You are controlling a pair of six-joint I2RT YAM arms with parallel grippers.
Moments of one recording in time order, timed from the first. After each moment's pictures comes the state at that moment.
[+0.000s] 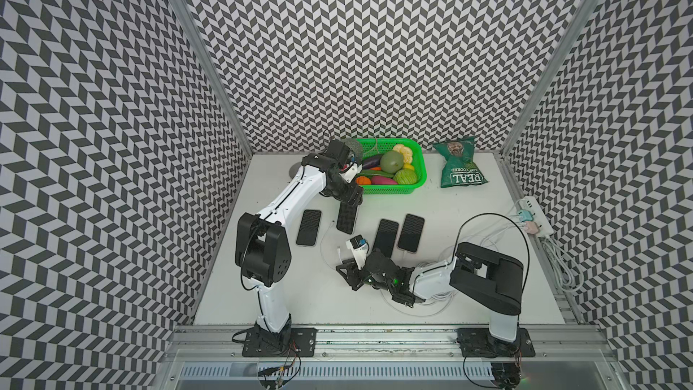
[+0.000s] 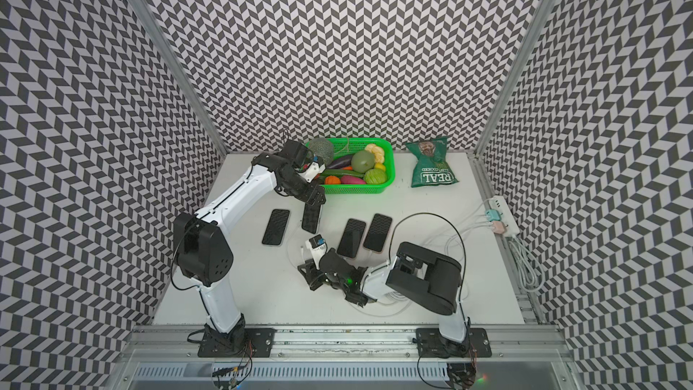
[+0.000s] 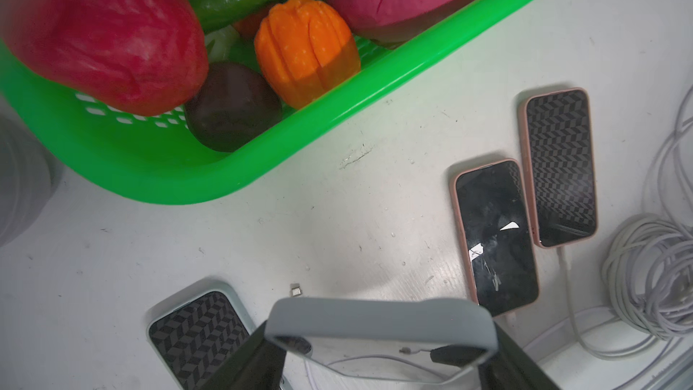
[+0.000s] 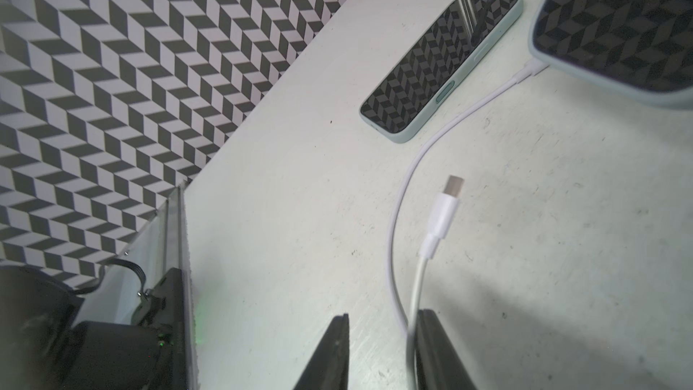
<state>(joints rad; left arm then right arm) -0.41 1.89 1.74 -1.04 0.19 0.09 1.16 1.92 0.76 0.72 0.02 0.59</state>
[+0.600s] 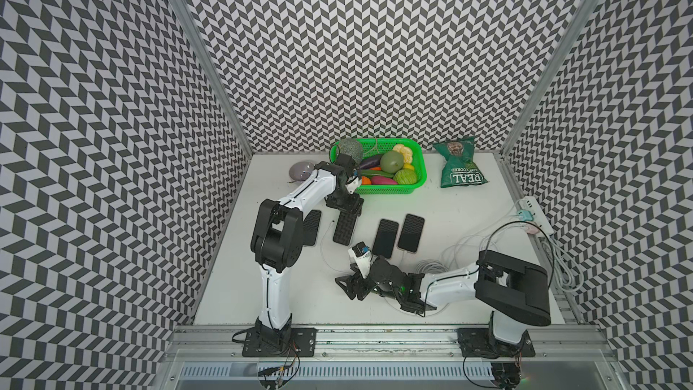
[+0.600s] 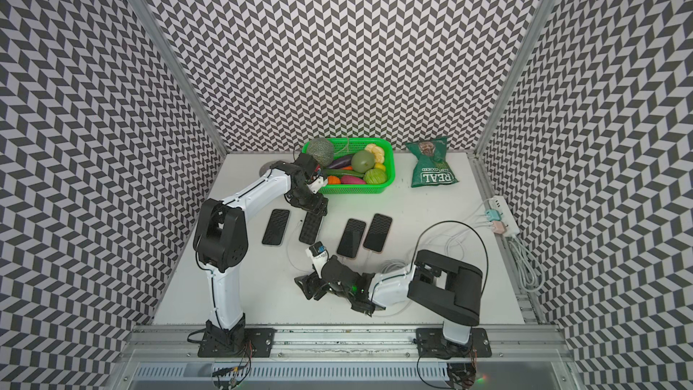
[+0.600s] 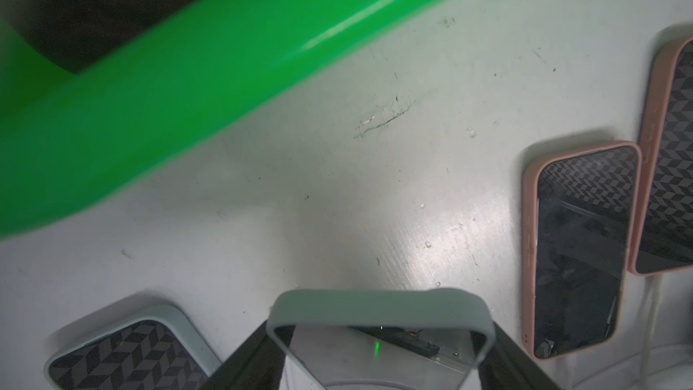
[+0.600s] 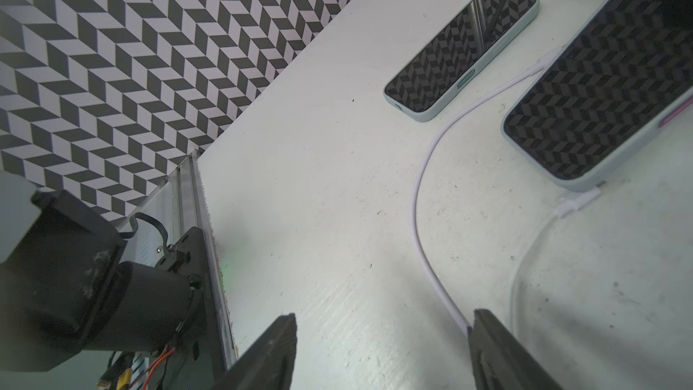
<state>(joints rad) -0.41 2.04 1.70 -1.00 0.15 0.05 1.22 1.74 0.67 0.62 0.09 0.54</state>
